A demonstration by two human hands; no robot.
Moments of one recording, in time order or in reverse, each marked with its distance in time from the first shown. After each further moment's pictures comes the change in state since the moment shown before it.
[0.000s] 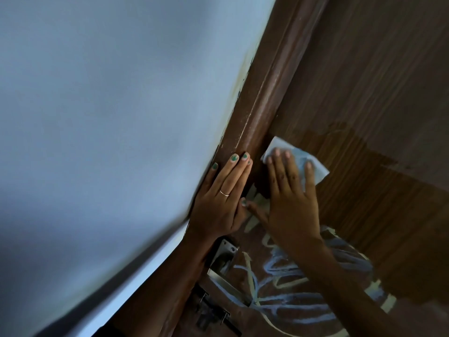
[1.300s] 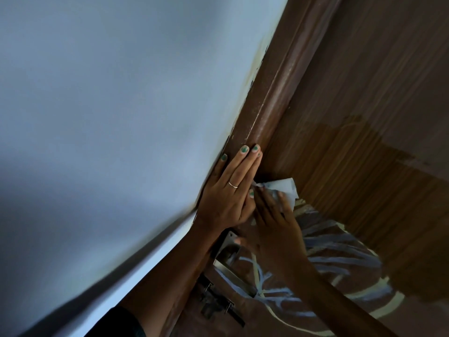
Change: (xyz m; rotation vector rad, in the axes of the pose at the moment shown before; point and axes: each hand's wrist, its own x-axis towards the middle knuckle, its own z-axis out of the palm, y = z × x) left_hand 0.000 -0.001 -0.001 -0.005 0.011 0.015; right_hand -0.042 -0.029 0.045 0.203 -0.137 -0.259
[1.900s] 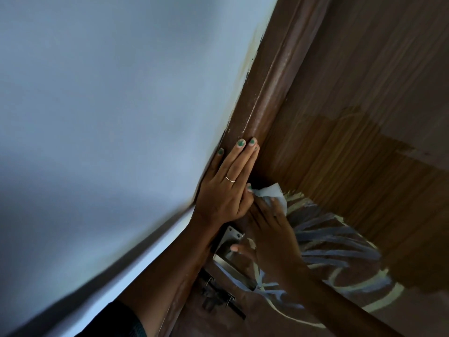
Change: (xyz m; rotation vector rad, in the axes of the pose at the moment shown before) left_hand 0.000 0.001 -0.001 0.022 -0.014 -0.004; right_hand -0.015 -0.007 0.022 0.059 -0.042 -0.062
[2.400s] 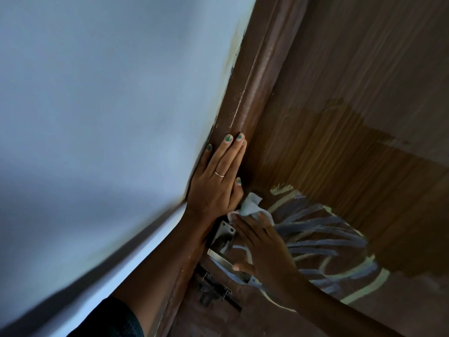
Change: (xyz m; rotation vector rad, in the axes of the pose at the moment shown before) left_hand -0.002 0.001 0.000 0.021 -0.006 -0.012; right_hand -0.030 -0.004 0.018 -0.181 -0.120 -0.095
